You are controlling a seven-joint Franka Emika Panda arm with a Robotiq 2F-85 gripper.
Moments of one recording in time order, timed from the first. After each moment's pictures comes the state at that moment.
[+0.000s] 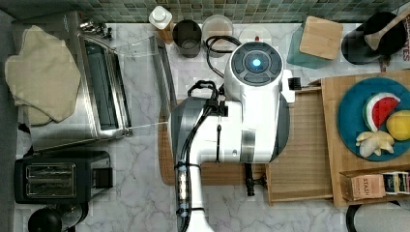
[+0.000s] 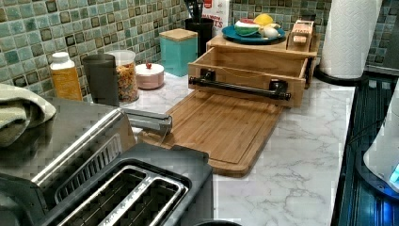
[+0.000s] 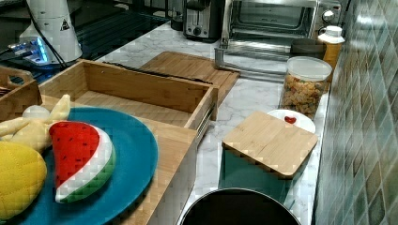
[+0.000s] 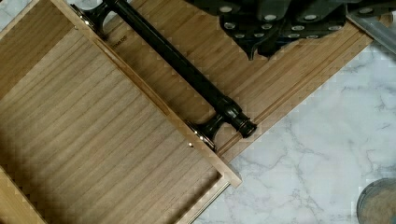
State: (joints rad) arm -0.03 0.07 -0.03 -1.86 -0.06 0.25 -0.11
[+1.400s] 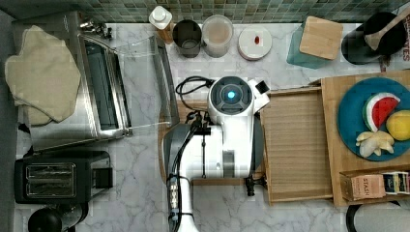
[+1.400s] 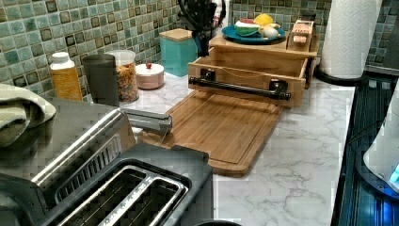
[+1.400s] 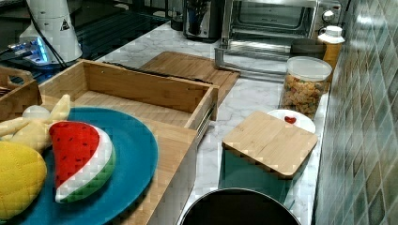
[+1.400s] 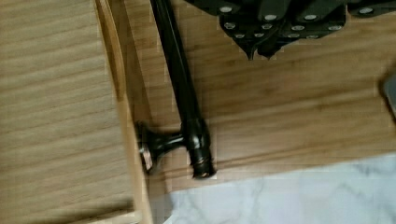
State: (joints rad) arm -0.02 0.02 0.01 -2.14 -0.07 0.47 -0.60
